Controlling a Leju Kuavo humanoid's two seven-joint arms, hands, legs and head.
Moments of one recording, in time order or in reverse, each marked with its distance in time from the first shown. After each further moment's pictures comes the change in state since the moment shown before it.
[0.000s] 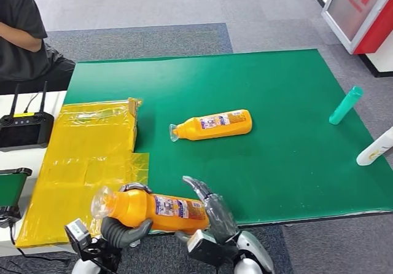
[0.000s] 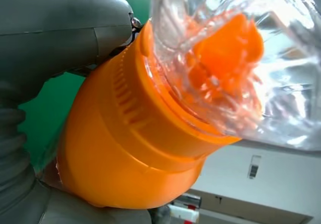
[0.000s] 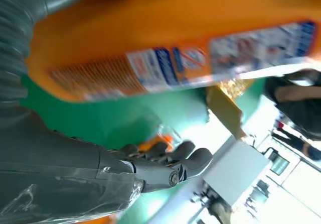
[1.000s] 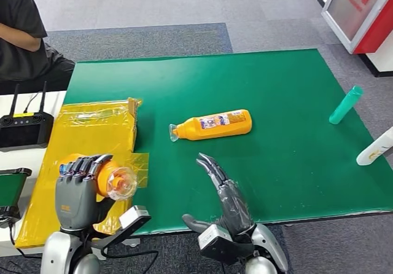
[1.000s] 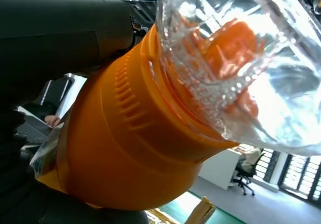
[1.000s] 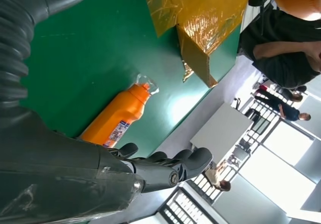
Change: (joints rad) left arm 0.073 -0.088 0.064 -0.410 -1.349 0.869 0.447; right arm 0.064 0.037 -0.070 -0.270 0.056 0.064 0.047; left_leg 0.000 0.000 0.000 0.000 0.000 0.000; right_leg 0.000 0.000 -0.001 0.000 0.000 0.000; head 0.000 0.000
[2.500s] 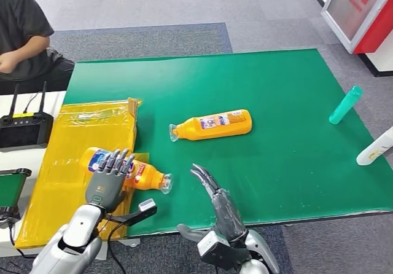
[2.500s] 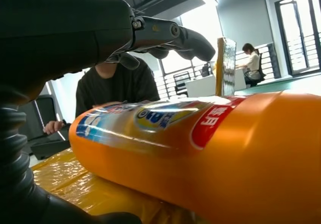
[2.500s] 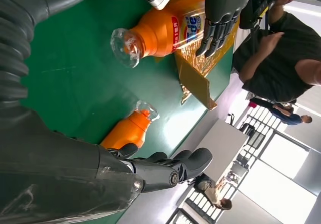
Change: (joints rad) left arm -0.322 0.372 -0.289 0.568 -0.098 -0.183 0.371; right arm -0.017 -0.024 0.046 0.142 -0.109 -0.055 -0.080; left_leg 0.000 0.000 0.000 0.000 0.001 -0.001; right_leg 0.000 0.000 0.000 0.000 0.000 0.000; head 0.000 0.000
